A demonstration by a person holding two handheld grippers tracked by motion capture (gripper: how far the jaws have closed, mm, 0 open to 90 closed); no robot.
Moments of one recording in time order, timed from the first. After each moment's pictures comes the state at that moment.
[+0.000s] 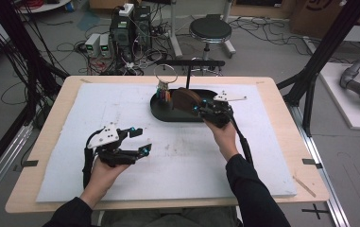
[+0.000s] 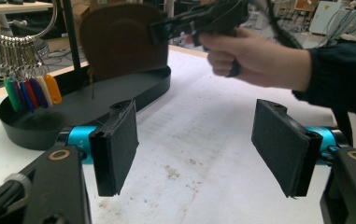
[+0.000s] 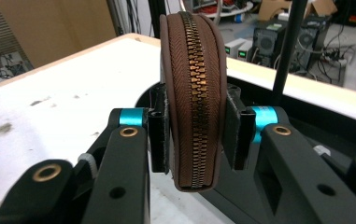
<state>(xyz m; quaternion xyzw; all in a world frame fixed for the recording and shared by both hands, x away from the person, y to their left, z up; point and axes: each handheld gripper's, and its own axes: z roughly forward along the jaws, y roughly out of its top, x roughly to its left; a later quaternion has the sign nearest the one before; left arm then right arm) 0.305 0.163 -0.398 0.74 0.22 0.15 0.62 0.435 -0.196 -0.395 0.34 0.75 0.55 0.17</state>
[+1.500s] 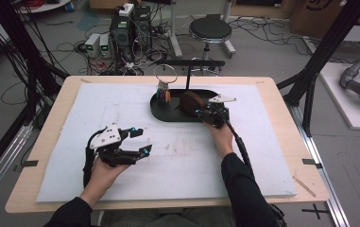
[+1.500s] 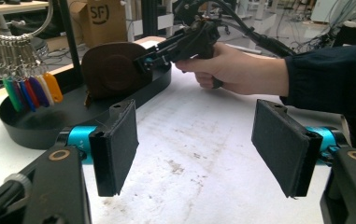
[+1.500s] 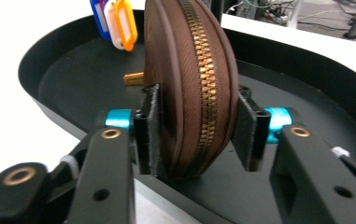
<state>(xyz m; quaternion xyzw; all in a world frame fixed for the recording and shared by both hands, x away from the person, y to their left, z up) 0.309 0.164 -0.402 0.75 0.22 0.16 0.60 0.465 -0.195 -0.437 0.41 0.76 0.45 0.23</state>
